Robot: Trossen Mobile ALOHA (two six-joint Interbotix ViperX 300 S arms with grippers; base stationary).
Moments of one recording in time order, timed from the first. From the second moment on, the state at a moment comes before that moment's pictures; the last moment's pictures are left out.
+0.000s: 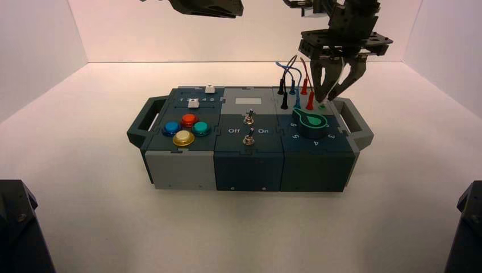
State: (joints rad) left arm -0.90 -0.48 0.99 -0.15 0.10 -0.17; right arm 0.41 0.02 0.71 0.10 0.73 -0.02
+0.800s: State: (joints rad) left arm -0.89 -0.49 0.99 -0.15 0.10 -0.17; right arm 0.42 0.01 0.71 0.10 0.74 -0.02
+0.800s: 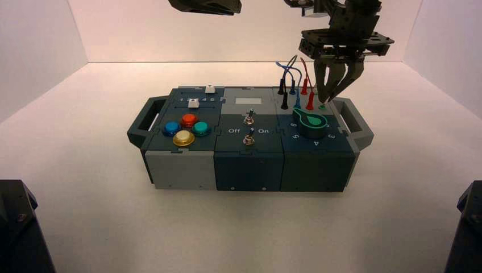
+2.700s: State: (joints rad) left arm -0.85 -0.50 0.99 -0.15 0.13 -0.15; right arm 0.42 0.07 0.70 0.11 0.69 -0.02
